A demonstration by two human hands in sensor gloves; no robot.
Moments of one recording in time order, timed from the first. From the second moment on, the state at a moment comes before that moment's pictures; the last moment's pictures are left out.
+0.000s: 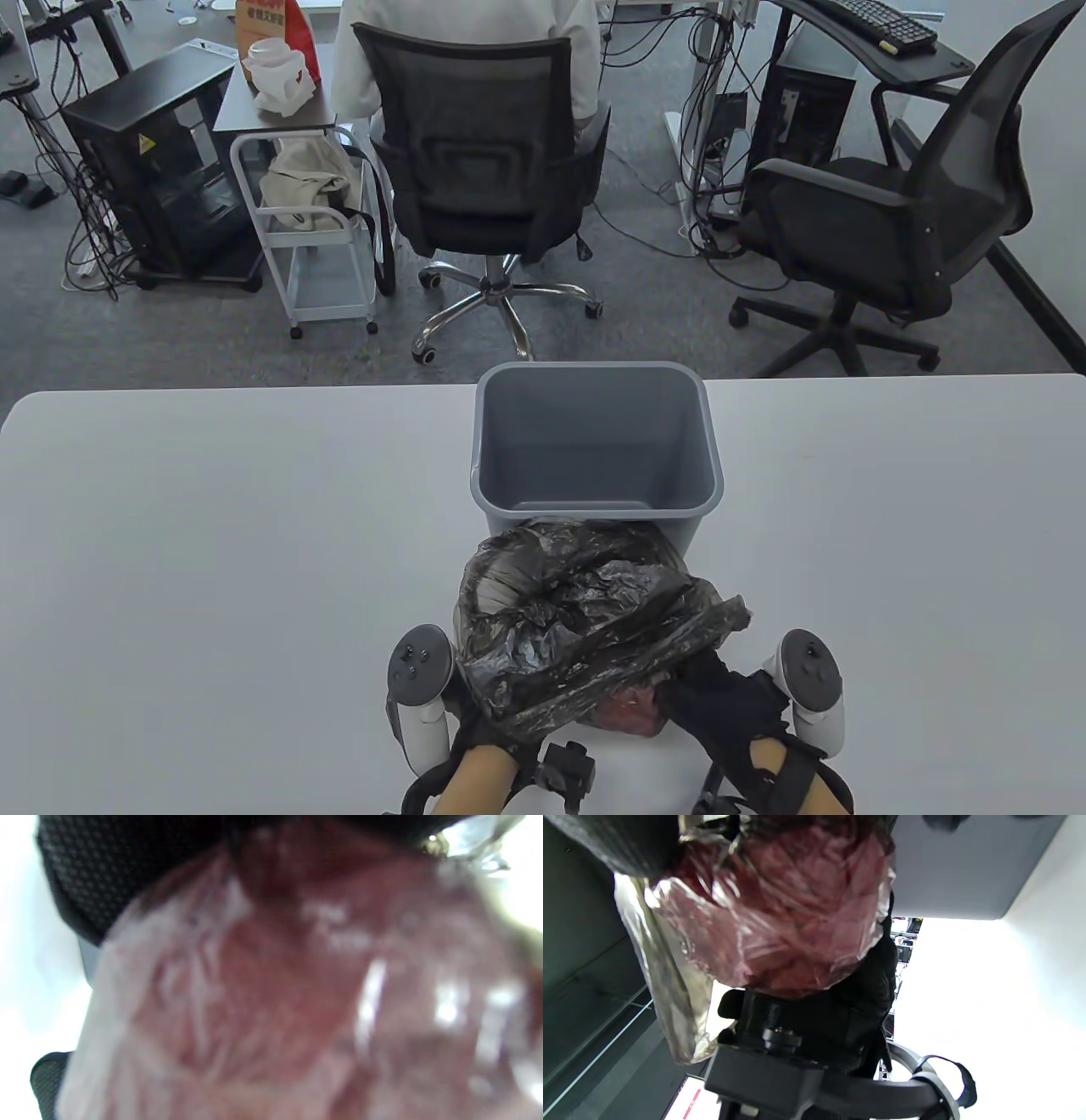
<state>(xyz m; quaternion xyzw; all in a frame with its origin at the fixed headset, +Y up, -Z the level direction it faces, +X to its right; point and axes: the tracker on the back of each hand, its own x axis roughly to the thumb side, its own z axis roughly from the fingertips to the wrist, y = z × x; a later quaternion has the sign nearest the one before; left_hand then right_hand) -0.096 -0.717 -0.266 -0.09 -0.01 0.72 0.68 0.163 -0.722 -0.255 0.23 0.12 0.69 0.67</state>
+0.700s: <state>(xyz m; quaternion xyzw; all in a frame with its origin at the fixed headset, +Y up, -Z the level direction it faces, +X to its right) -0.096 -0.713 -0.269 -0.07 -0.06 0.72 0.69 0.168 -0.724 -0.255 0.18 0.09 0.71 0.67</state>
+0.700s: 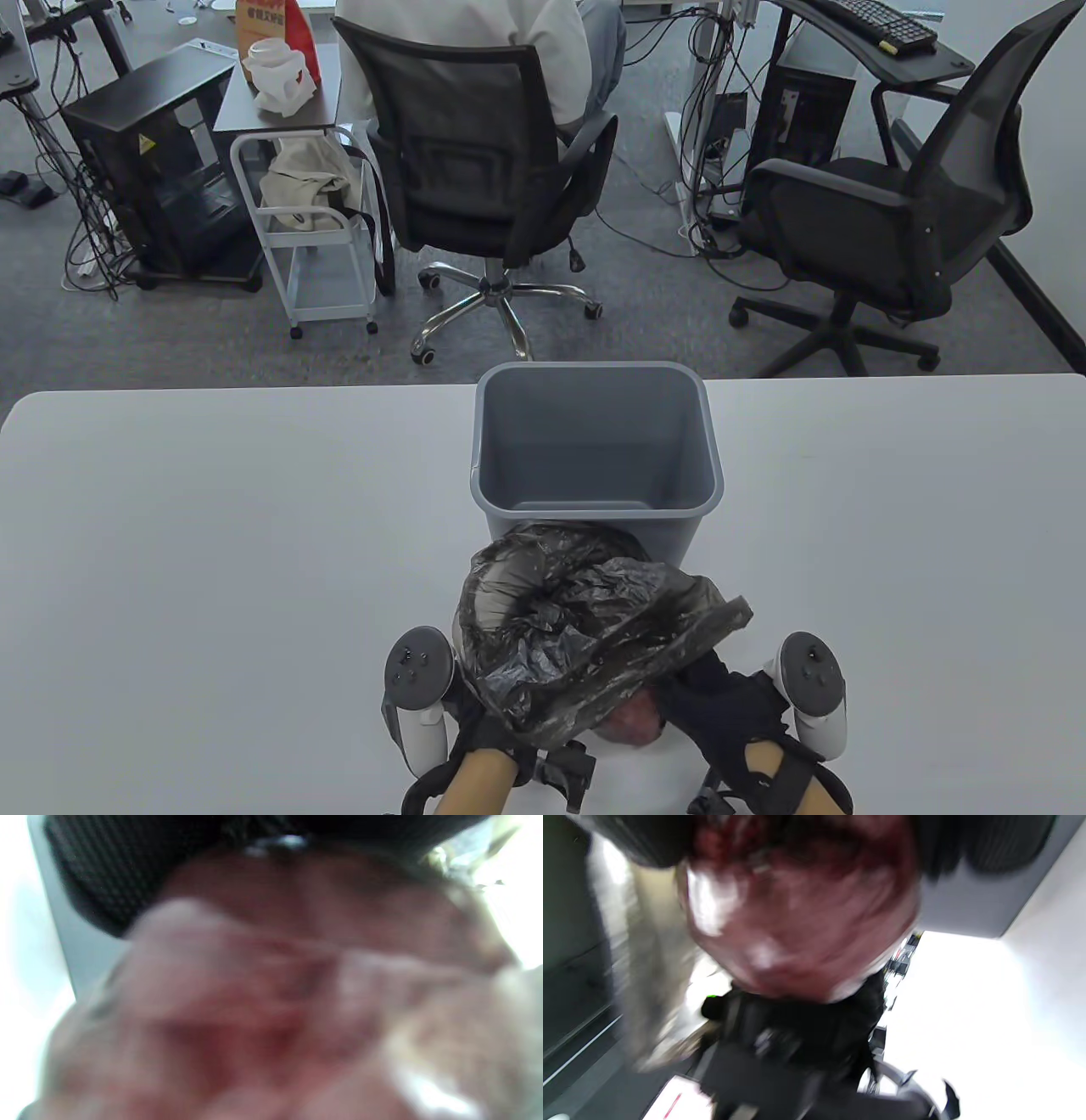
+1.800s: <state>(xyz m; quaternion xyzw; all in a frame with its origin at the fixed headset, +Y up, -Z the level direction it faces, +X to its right) -0.108 -0.709 -0.269 -0.01 -0.03 0.68 0.73 0.159 -0.722 -0.253 0.23 0.12 0.69 0.67</state>
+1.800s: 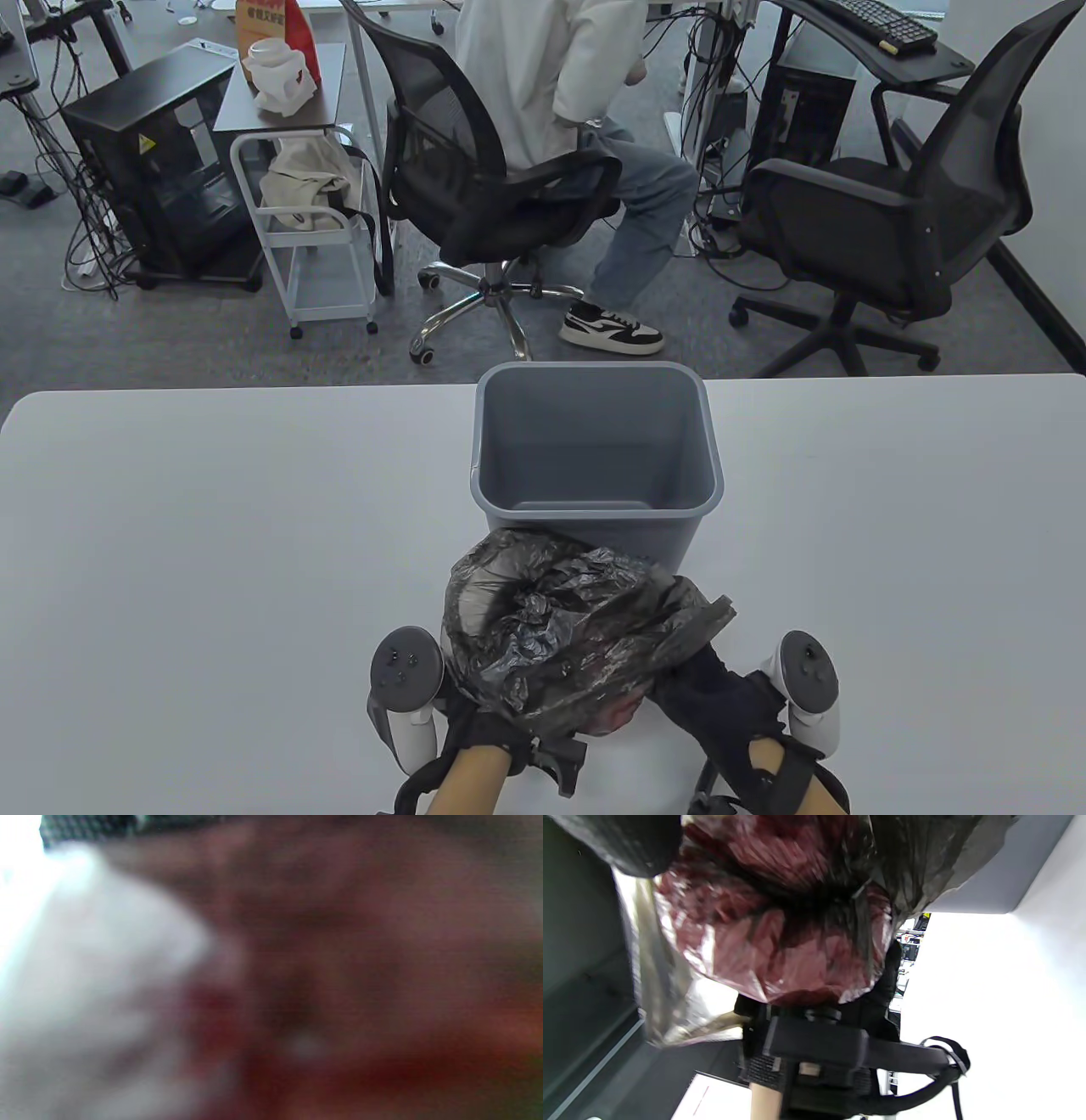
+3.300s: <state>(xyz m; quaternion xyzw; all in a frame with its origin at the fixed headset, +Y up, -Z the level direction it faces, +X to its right) -0.097 -0.706 -0.271 -0.08 -0.10 0.72 0.69 0.172 -0.738 -0.255 0.12 0.14 0.63 0.75</state>
